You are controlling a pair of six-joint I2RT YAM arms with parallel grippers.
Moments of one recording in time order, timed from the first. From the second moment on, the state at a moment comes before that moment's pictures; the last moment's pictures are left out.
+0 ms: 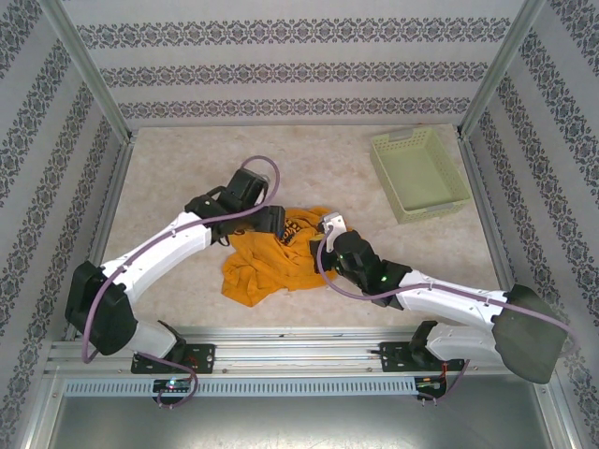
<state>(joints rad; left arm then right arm) -0.59 1.44 1.16 -0.64 -0.02 -0.45 0.89 1.17 0.54 0.16 0.20 0.36</state>
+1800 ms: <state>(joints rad) -0.20 1.26 0.74 -0.32 0.37 -0.65 0.78 1.55 0.97 -0.34 0.18 0.40</state>
